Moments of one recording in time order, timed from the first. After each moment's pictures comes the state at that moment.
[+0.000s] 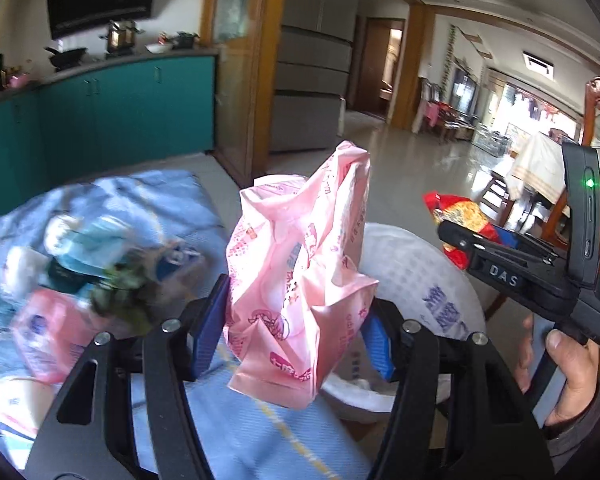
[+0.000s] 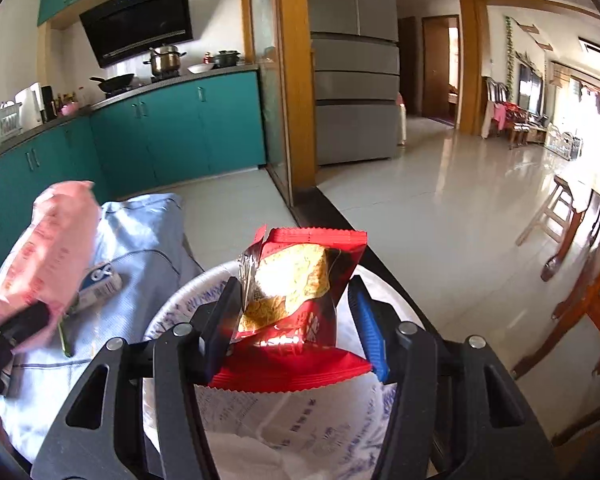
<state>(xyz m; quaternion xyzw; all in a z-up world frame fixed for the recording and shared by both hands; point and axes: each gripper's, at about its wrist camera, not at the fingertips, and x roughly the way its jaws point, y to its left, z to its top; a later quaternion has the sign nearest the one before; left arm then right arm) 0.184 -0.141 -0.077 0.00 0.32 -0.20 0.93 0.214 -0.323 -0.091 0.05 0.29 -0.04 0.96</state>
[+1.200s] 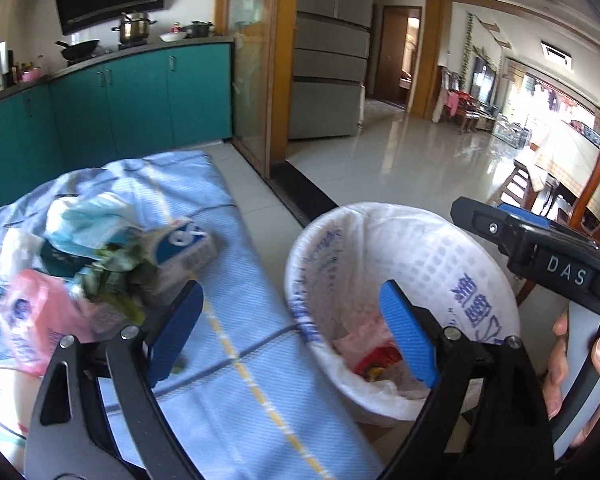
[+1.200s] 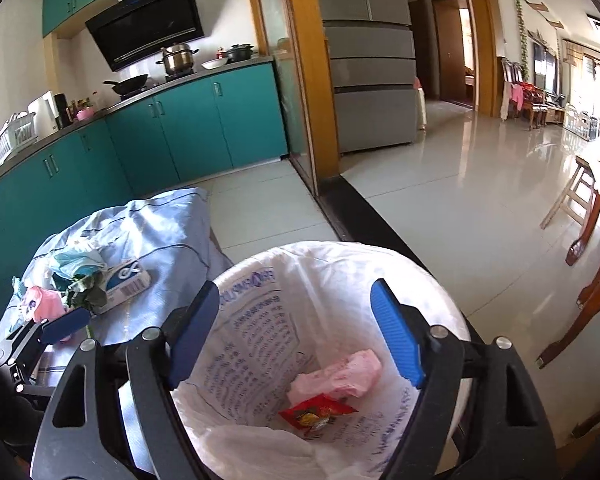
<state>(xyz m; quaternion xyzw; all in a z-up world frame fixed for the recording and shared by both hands) 0.207 -0.134 -0.097 0.02 0.32 -0.14 0.94 0.220 -0.310 -0.093 0.08 0.30 0.01 0.95</state>
